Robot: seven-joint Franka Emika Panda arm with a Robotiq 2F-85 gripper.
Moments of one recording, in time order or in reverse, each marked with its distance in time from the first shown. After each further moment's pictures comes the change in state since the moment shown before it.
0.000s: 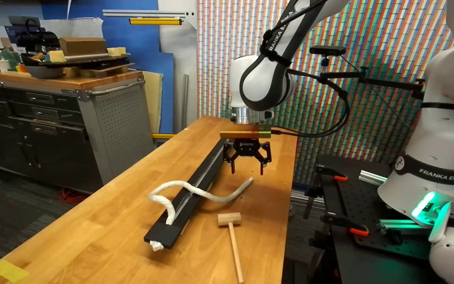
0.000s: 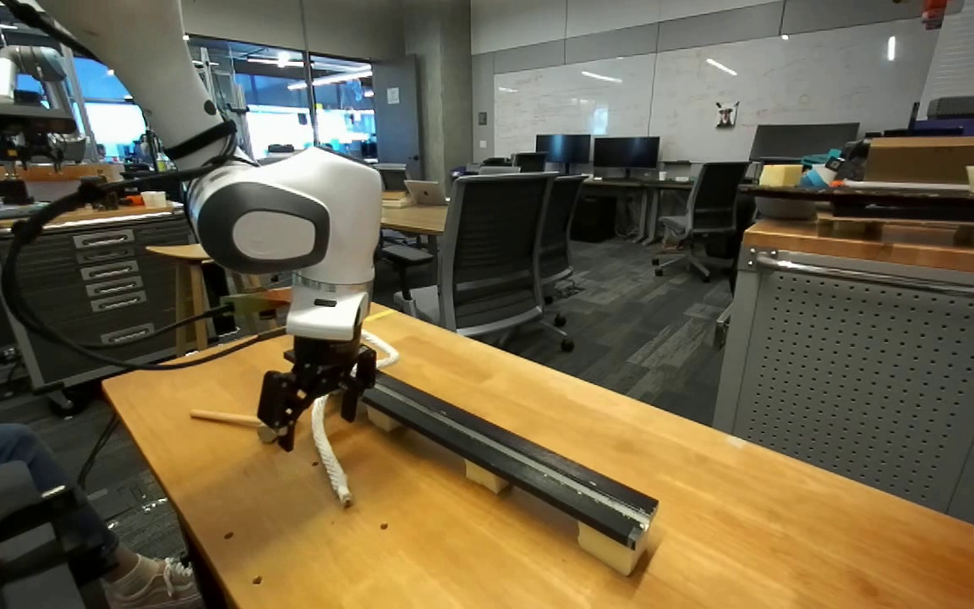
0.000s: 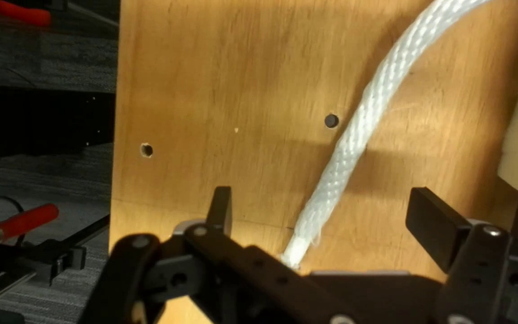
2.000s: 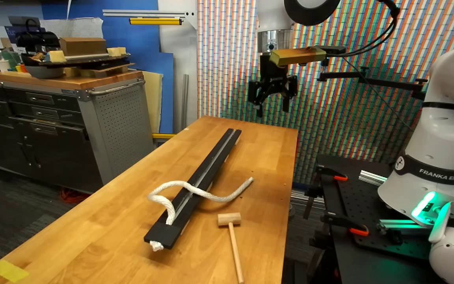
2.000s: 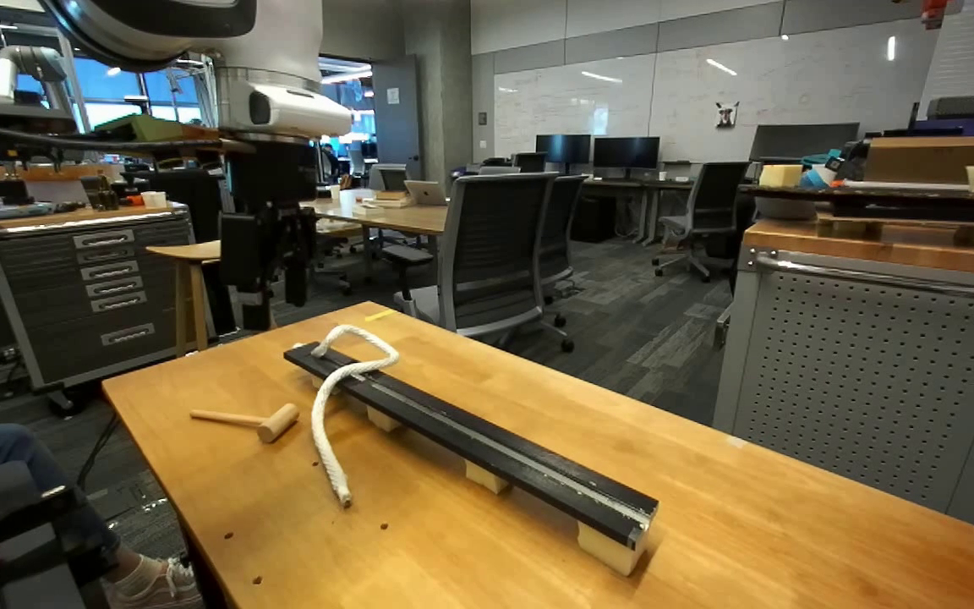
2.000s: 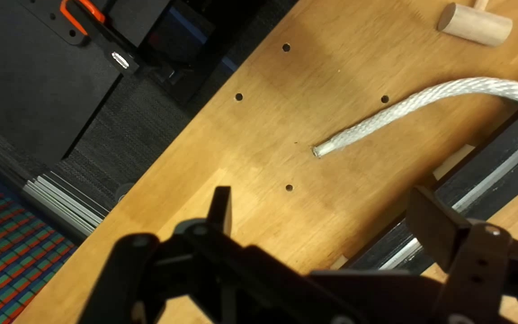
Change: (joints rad) arm -0.115 -0.593 0.027 -0.131 -0.281 -0.418 -0.466
